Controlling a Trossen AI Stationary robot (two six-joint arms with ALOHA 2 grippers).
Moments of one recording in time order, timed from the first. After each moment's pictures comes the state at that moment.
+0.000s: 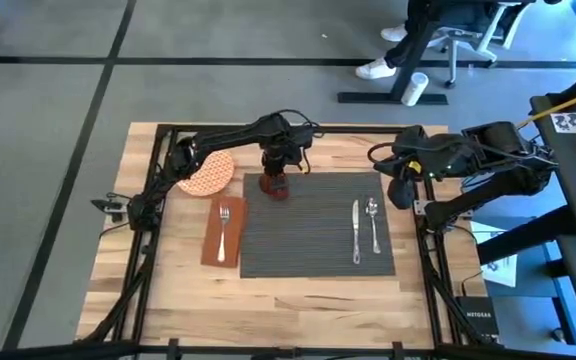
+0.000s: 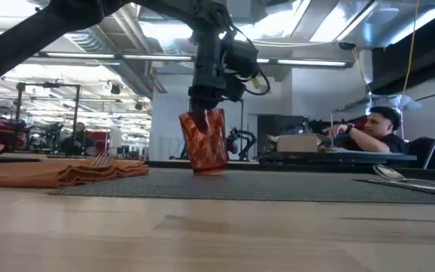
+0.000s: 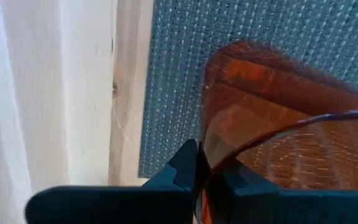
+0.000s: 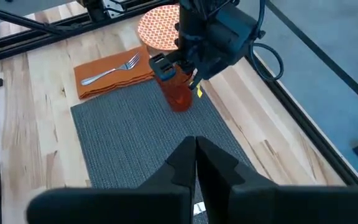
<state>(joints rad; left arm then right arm) 0.36 2.29 2.15 -1.47 -0.04 0.19 0.18 1.21 1.80 -1.41 0.37 0.47</state>
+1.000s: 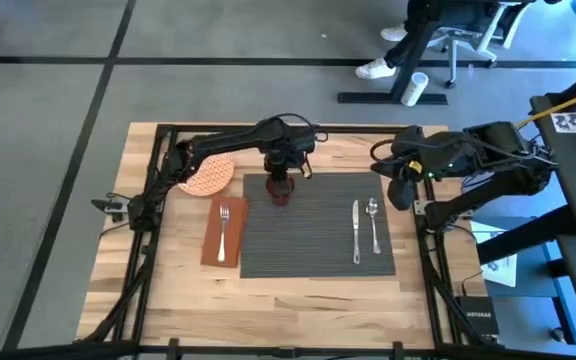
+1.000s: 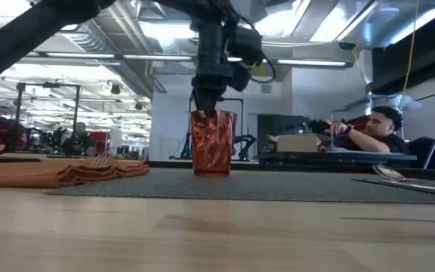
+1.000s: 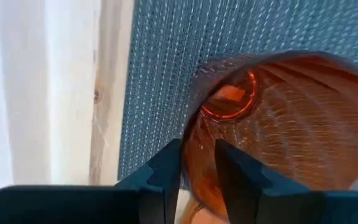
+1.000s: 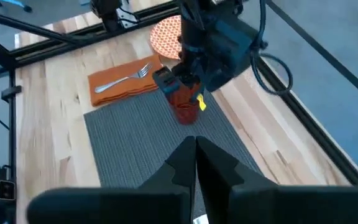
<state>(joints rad) 0.32 2.23 2.15 -1.45 -0.04 0.10 0.18 1.21 1.80 -1.36 0.35 0.44</state>
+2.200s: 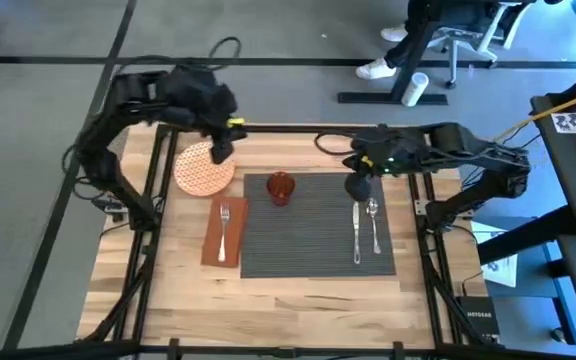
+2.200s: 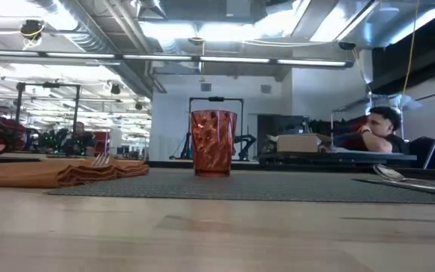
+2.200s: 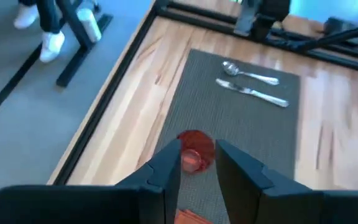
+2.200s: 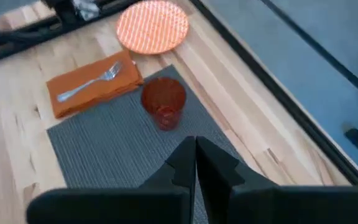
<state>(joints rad) 0.29 1.61 2.35 -1.49 -0.04 -0.03 0.03 1.41 1.80 -1.27 0.30 0.42</state>
